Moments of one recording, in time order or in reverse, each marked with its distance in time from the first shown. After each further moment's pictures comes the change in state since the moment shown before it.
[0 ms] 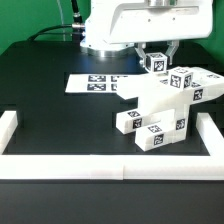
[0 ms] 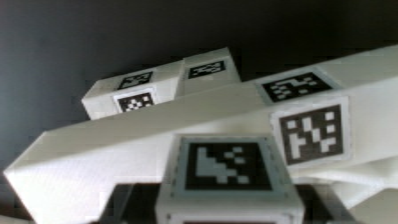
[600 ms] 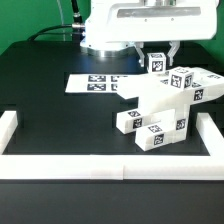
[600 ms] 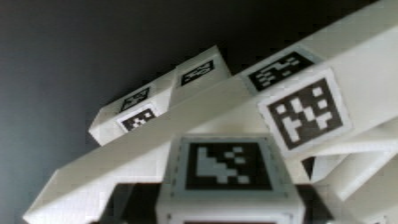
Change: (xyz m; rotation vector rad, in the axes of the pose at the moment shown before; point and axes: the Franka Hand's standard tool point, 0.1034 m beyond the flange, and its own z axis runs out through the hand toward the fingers) arm 0.000 0.000 0.000 0.004 0.000 0.268
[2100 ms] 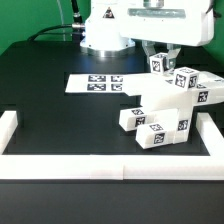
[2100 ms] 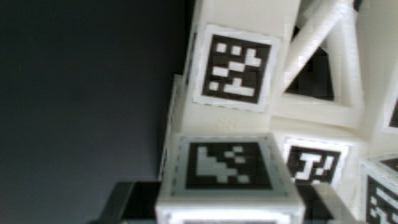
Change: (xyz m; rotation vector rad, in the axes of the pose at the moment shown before) arm -0.003 -0.010 0.001 0.045 -0.026 0.979
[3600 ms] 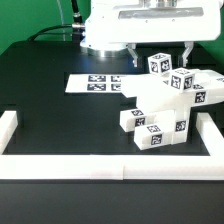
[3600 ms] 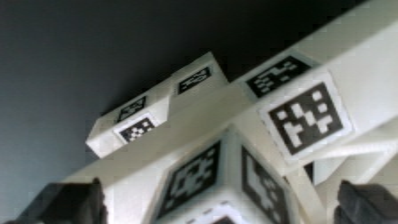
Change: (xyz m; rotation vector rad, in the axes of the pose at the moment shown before) arm 0.003 0.001 0.000 -0.022 0.009 -0.918
